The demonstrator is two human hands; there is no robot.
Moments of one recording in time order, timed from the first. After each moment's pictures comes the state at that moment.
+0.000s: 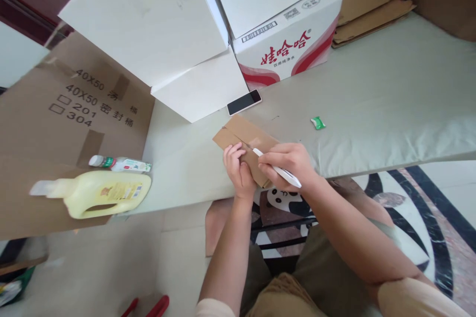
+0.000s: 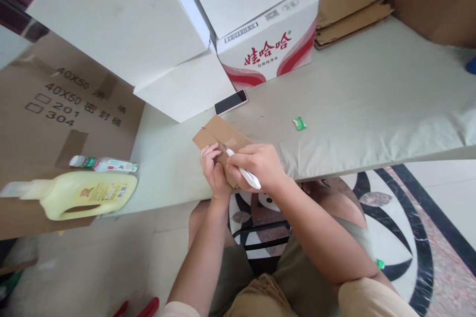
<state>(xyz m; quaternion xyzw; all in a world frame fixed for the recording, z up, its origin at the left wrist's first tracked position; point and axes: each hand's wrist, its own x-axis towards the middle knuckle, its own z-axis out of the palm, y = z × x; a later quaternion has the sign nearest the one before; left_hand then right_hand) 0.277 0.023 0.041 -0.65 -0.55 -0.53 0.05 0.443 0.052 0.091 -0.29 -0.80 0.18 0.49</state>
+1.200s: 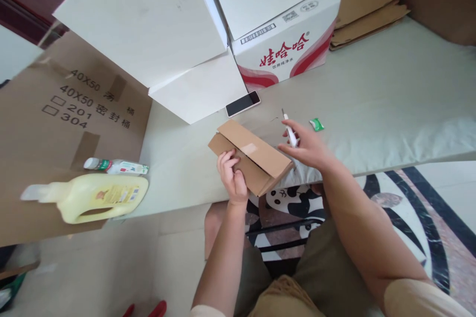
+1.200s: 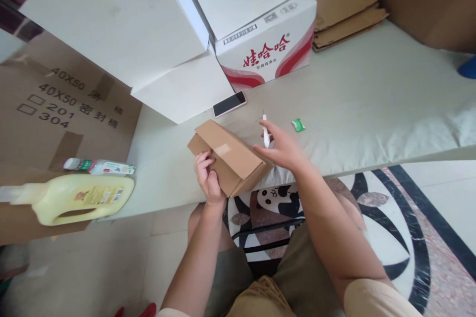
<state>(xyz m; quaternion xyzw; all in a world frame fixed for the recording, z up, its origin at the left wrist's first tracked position) 0.254 0.012 0.027 -0.64 -0.53 -0.55 0.02 0.481 0.095 0.058 -0.50 -0.68 0.41 0.35</state>
